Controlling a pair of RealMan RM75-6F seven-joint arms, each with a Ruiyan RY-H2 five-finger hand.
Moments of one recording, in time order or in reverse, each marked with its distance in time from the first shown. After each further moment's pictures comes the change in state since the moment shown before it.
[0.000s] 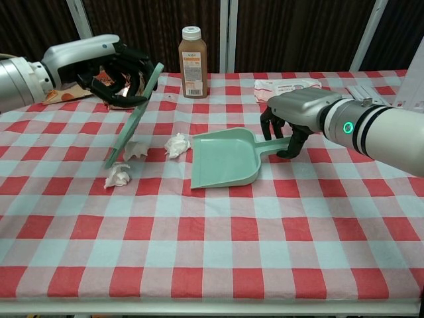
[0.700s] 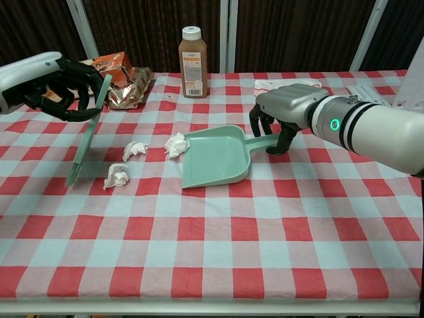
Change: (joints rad) left arm 0.186 0.011 -0.019 -0.135 -0.149 0.029 0.218; right arm 0.033 -0.028 0.004 0.049 -0.021 -0.012 0.010
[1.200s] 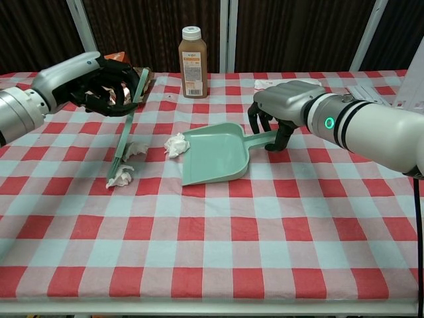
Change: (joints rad) left arm -0.071 -0.107 -0.088 0.020 -0.038 -0.085 0.009; right arm 0.017 -0.019 0.003 0.017 0.019 0.011 -0.022
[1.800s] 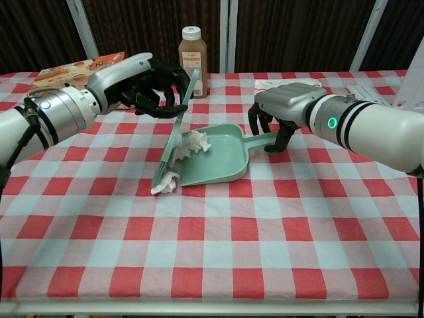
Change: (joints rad) left arm -0.108 -0.070 -0.025 0.013 0.047 -0.049 -0.102; right arm -0.013 0.009 -0.004 0.014 -0.041 -0.032 0.074
